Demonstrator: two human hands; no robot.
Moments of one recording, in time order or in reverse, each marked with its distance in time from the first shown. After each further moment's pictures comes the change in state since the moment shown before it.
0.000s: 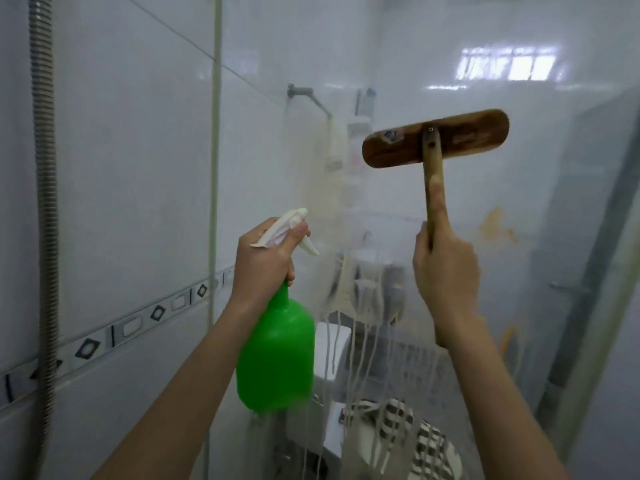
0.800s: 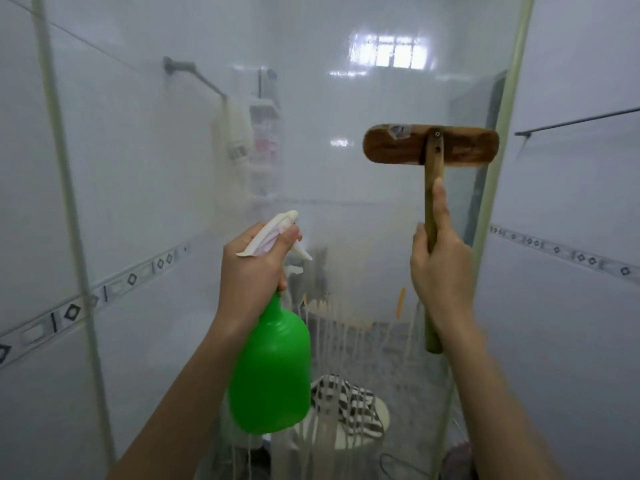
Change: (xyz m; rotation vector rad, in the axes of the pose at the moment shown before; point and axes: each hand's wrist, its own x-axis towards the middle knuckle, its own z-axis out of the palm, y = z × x) left_hand -0.045 0.003 0.102 -0.165 -0.205 -0.045; right_hand -0.025 0.090 -0.076 -0.003 0.153 0.174
